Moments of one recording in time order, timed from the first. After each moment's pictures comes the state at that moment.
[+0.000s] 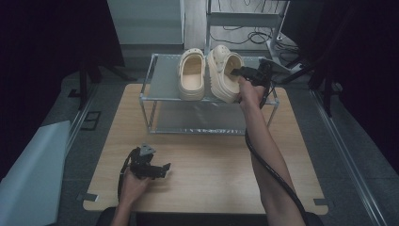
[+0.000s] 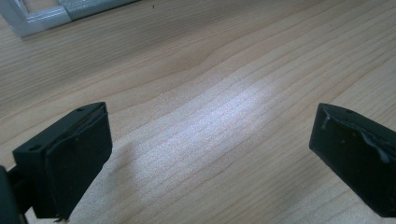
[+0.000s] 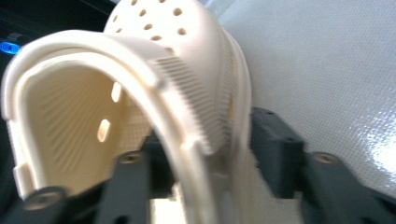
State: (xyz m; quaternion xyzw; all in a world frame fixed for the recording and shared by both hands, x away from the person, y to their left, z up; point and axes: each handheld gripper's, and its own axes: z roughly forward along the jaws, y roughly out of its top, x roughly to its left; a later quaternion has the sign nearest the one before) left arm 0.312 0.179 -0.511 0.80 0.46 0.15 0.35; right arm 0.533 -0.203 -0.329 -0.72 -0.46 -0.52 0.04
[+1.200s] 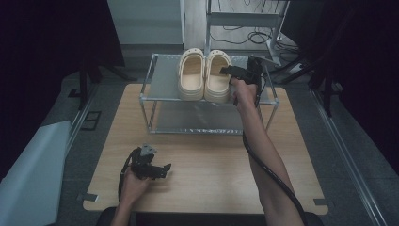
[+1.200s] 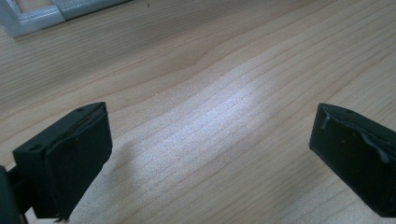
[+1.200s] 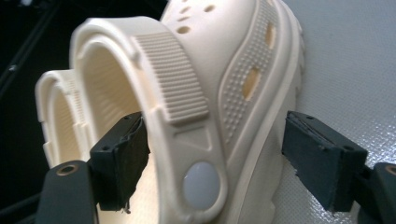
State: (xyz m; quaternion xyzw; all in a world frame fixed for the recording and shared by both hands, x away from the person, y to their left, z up) left arm 0.312 0.177 -0.511 0.80 0.46 0.15 0.35; right arm 0.539 -0.179 -0.328 -0.66 -0.55 -0.51 0.01
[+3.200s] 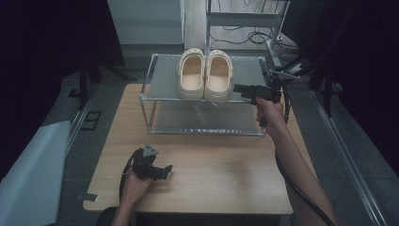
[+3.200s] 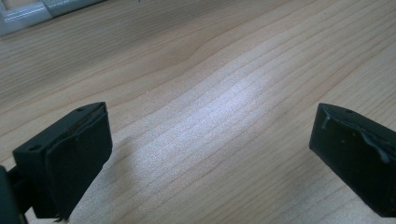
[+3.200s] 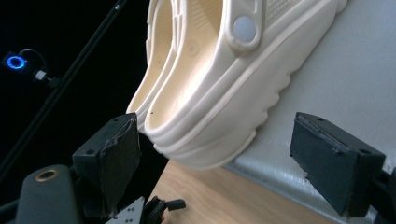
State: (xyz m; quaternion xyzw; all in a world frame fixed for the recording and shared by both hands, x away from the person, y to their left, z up) left arm 0.311 0.172 -0.514 0.81 0.45 0.15 0.35; right arm 0.474 -0.242 -0.337 -0.52 -0.62 -0.58 0.12
